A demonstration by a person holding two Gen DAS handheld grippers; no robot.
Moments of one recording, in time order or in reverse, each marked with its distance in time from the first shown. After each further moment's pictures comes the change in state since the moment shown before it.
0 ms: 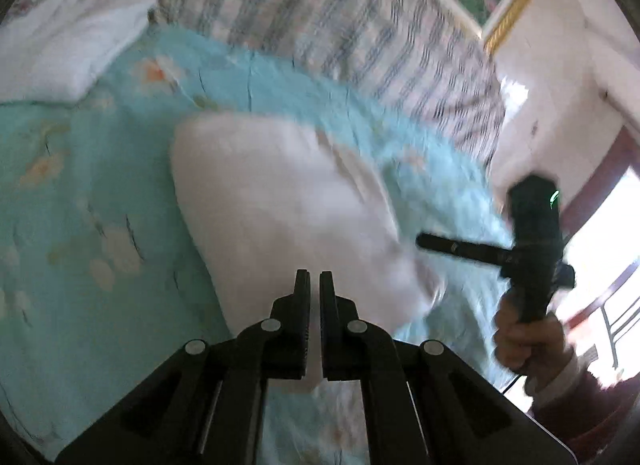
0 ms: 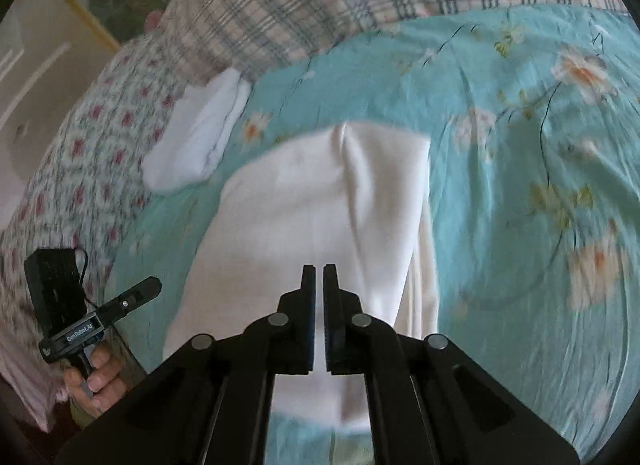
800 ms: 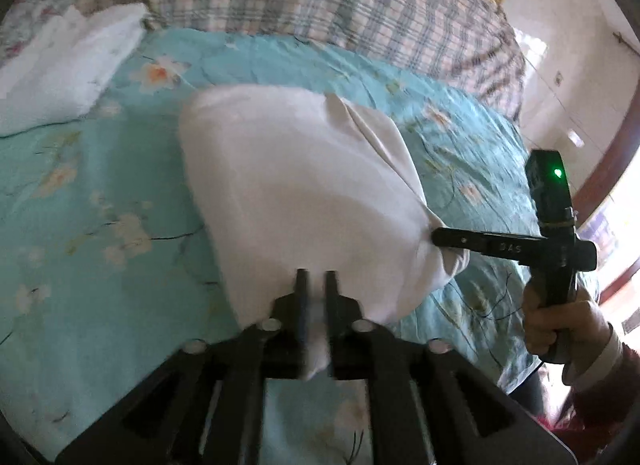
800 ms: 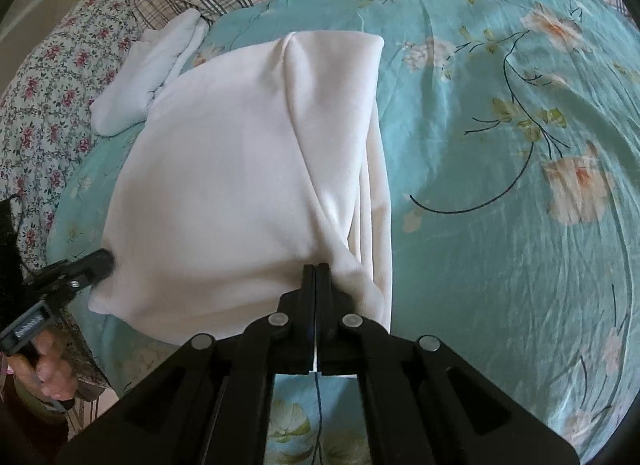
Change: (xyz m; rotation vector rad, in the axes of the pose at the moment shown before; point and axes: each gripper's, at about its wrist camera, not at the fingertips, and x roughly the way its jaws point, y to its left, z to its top) left arm -0.007 -0.024 -0.018 0.091 0.022 0.167; right arm 0.021 -0.032 -0.038 0.038 0.075 -0.175
